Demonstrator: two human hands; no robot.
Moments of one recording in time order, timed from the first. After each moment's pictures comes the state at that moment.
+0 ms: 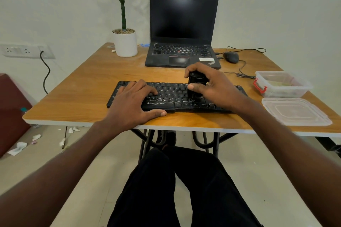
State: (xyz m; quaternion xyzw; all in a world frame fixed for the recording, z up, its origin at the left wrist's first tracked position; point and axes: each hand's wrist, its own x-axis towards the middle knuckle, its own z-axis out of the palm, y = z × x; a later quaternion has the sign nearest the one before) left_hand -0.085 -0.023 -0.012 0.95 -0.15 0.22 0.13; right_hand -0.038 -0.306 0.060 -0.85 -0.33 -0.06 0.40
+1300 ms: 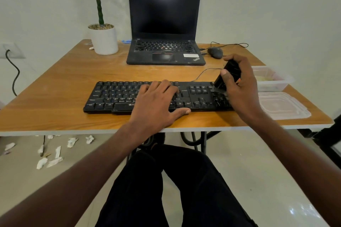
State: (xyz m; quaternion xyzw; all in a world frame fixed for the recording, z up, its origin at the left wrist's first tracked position) left_hand -0.066 -0.127 -0.010 0.95 -0.17 0.24 0.06; right_hand -0.038 -0.383 0.027 -0.82 -0.15 -0.29 0.48
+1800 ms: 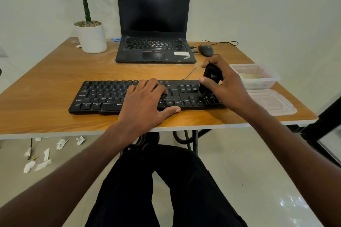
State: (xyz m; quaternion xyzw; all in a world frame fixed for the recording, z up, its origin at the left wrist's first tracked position) left_hand -0.065 -0.129 -0.010 0.96 -0.16 0.22 0.09; right_hand -0.039 -0.388 0.042 -0.87 -0.20 -0.20 0.42
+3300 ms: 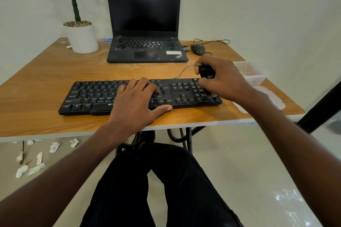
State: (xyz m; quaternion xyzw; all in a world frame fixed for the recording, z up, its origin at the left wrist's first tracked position) left_hand -0.067 -0.129 -0.010 0.96 -0.16 0.23 0.10; right_hand -0.041 -0.397 0.071 -0.91 -0.24 -0.16 0.30
